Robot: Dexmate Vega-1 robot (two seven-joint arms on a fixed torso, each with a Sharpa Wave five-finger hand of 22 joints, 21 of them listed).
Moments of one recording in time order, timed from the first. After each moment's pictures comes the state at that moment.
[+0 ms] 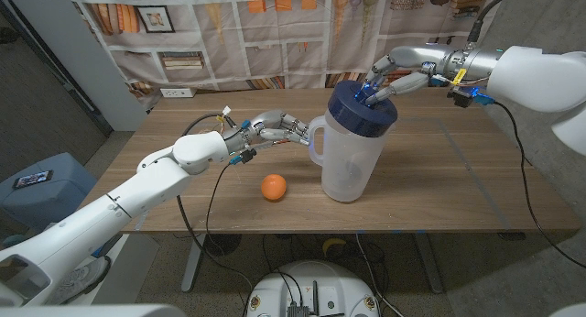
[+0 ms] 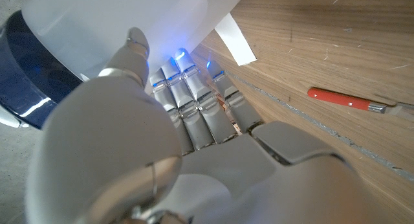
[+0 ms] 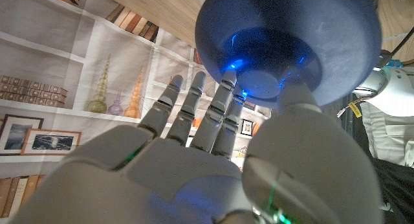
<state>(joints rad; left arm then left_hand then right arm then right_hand) 0.86 0.88 0.48 -1.93 -0.43 -0.02 -0.25 1.11 -0.01 0.33 -0.17 0.18 1.07 -0.08 0.20 0.19 1.09 -0.20 0.19 0.20 1.05 -0.18 0.18 0.17 0.66 -0.06 0.21 0.18 -1.14 -1.17 0.20 -2.44 -0.12 -0.18 0.47 0.86 0.01 0.35 -0.16 0.18 0.76 -0.16 0.52 0.21 1.01 -0.20 0.27 0.25 0.45 -0.04 0.52 0.31 0.44 0.04 0.19 0.16</state>
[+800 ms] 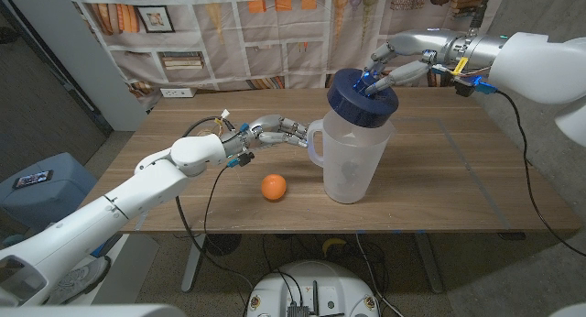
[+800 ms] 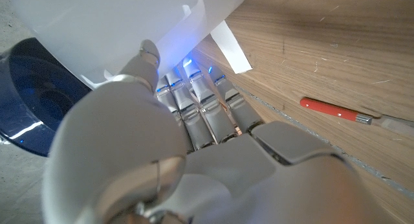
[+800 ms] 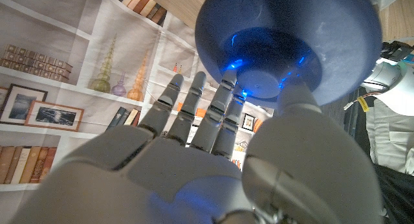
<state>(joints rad) 0.87 0.89 0.48 -1.92 -0.45 -0.02 -0.27 1.12 0.08 0.34 -0.17 0.19 0.94 -0.09 0.18 0.19 0.92 -0.20 0.18 0.19 0.88 -0.12 0.17 0.16 0.59 -0.06 0.19 0.17 -1.08 -1.20 0.18 -2.47 -0.16 -0.21 0.46 0.86 0.01 0.34 -0.16 0.18 0.76 -0.16 0.52 0.21 1.01 -0.20 0.26 0.25 0.45 -0.04 0.52 0.31 0.44 0.05 0.19 0.17</state>
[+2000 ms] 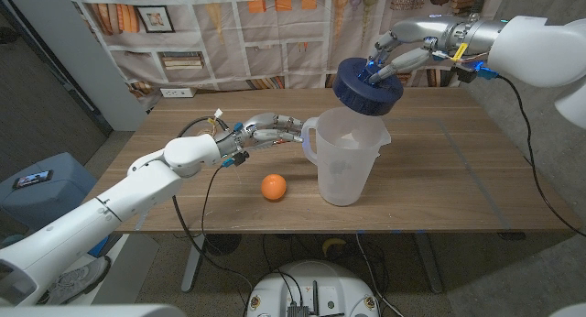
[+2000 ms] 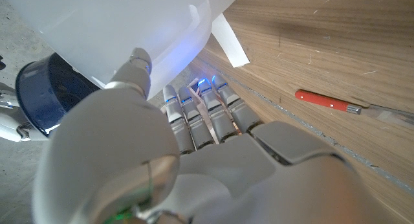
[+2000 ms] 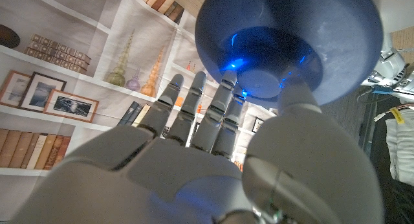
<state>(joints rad) 0.90 0.91 0.44 -1.93 -0.47 -0.04 -0.27 0.99 -0.02 0.29 -0.15 0.18 0.61 -0.11 0.17 0.19 0.53 -0.13 0.17 0.19 0.54 -0.05 0.17 0.17 0.44 -0.04 0.18 0.17 -0.96 -1.29 0.09 -2.44 -0.15 -0.26 0.43 0.86 0.01 0.34 -0.16 0.18 0.77 -0.15 0.54 0.21 1.01 -0.21 0.26 0.25 0.45 -0.04 0.52 0.31 0.44 0.06 0.19 0.17</state>
